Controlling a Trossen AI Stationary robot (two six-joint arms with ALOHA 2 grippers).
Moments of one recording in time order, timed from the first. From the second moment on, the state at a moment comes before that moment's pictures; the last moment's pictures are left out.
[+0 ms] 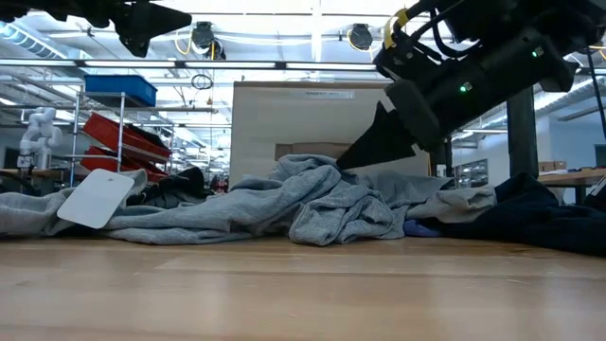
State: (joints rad) left arm -0.43 0.73 0.39 0.26 -0.45 -0.07; right arm 0.30 1.70 0.69 0.40 0.62 0.27
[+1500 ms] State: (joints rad) left arm -0.43 0.73 0.39 0.28 -0.31 -0.07; right arm 0.39 1.75 1.53 -0.47 0.68 -0.18
